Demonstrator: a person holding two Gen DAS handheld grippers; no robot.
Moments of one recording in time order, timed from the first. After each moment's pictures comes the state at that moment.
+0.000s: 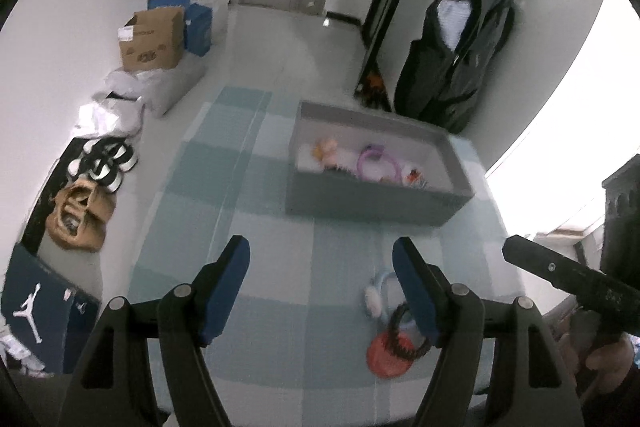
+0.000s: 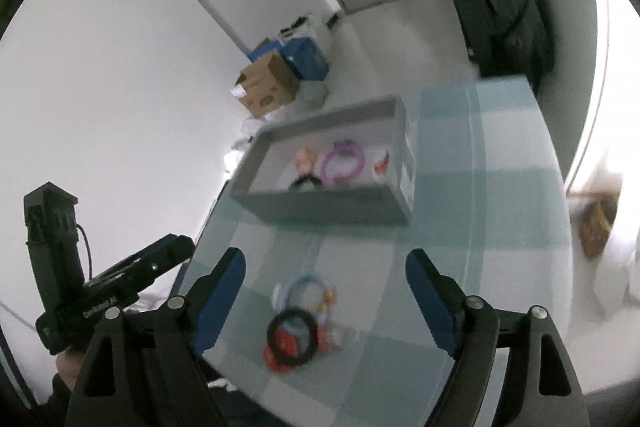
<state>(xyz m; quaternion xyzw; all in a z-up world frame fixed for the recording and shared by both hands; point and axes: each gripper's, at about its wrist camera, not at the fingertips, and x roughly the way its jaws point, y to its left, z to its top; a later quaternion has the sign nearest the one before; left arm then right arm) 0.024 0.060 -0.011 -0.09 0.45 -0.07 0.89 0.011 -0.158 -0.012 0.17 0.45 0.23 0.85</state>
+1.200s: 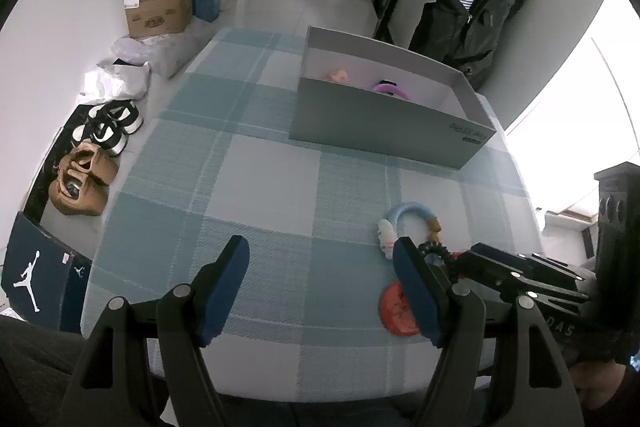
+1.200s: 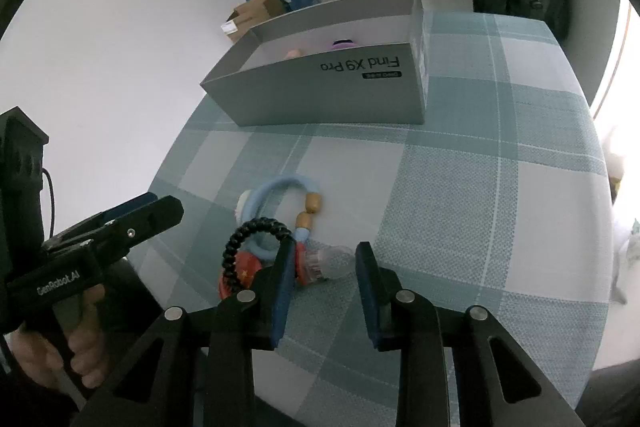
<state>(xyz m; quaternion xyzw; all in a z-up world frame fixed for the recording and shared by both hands) 0.008 0.053 -0.041 -0.09 0.49 -0.06 0.87 -0.012 -0.130 -0.058 0.09 0.51 0.23 0.82</state>
